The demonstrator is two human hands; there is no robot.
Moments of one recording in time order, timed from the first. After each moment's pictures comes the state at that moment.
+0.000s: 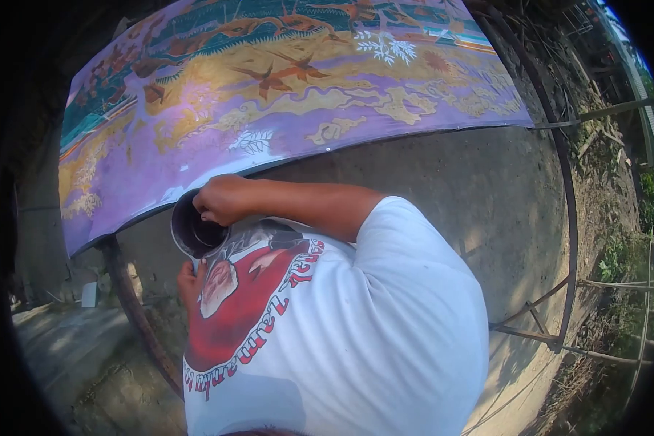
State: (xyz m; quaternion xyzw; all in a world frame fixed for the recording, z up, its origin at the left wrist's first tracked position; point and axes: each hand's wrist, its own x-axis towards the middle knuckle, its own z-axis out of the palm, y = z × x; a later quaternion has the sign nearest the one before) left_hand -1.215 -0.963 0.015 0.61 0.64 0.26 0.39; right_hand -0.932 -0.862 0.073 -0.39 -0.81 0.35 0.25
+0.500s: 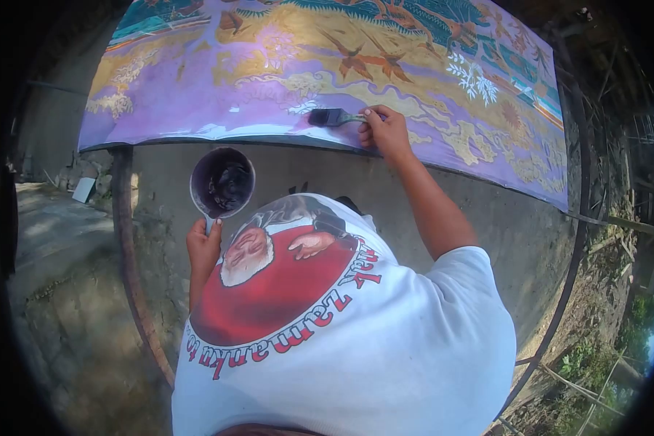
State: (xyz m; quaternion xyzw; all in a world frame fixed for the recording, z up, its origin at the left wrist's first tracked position) left_hand -1.212 -0.998 0.003 0.49 0.73 0.28 0.39; right_hand -0.762 -0.853 0.002 -0.63 -0.36 0.55 0.42
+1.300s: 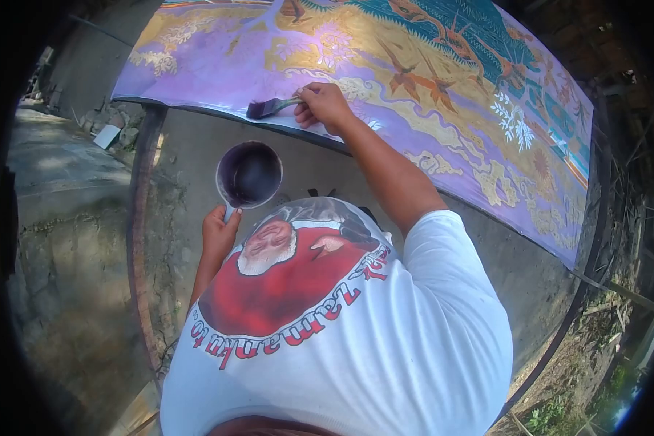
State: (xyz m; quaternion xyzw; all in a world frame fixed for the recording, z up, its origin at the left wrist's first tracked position) left_hand -1.210 -1.016 0.005 0.49 0.75 0.28 0.34; right_hand -0.930 -0.744 -0.002 -0.47 -0.41 0.70 0.34
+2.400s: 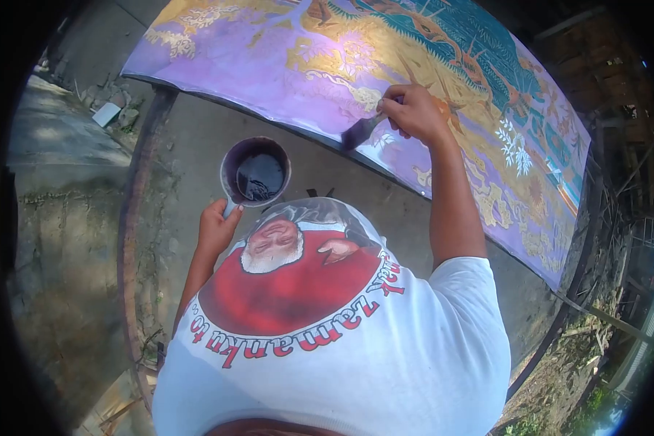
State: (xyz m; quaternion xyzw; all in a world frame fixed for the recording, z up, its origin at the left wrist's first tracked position) left_hand -1.226 -1.017 0.013 0.51 0.73 0.29 0.35; right_hand -0.840 -0.759 0.118 -0.53 -0.70 0.45 0.17
